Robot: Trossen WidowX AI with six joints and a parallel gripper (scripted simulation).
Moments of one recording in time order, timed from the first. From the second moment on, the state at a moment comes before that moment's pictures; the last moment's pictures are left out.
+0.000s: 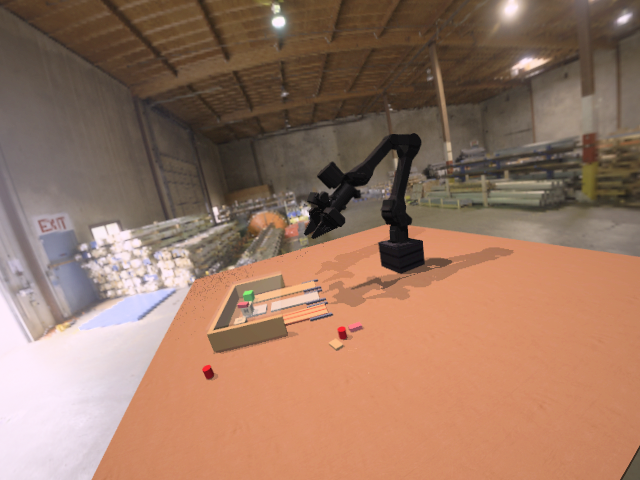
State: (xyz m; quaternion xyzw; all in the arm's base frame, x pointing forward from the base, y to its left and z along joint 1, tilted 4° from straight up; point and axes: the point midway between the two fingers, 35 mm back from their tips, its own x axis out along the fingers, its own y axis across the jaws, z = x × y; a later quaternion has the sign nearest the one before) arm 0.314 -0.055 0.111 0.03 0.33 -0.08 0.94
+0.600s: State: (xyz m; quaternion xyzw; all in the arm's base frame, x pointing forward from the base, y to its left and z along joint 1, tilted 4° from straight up) arm 0.363 -0.030 0.083 0.08 0.49 -0.08 0.87
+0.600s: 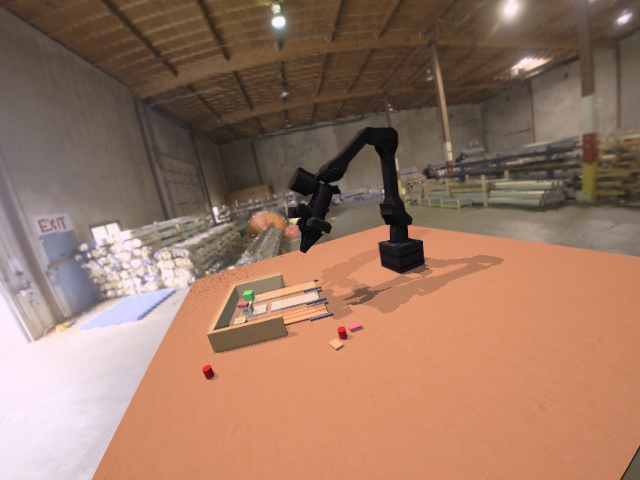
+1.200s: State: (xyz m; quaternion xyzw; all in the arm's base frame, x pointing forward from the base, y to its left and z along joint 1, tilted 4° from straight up) arm 0.396 0.031 -0.001 0.11 0.71 -0.12 0.69
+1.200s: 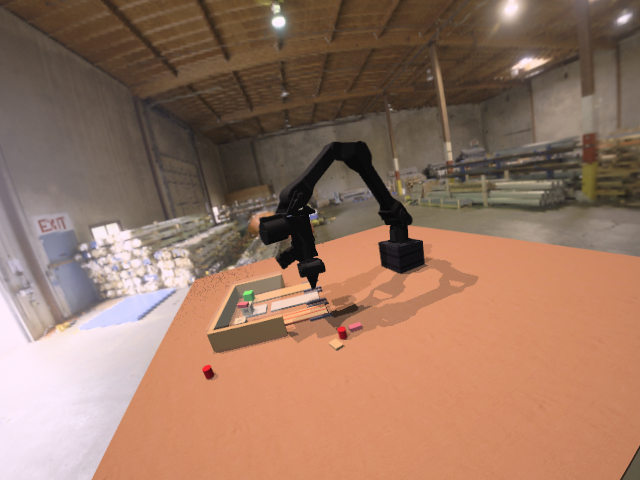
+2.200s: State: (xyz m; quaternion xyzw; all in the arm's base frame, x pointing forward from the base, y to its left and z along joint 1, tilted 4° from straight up) arm 0.404 0.036 -0.037 0.12 0.71 -0.12 0.68
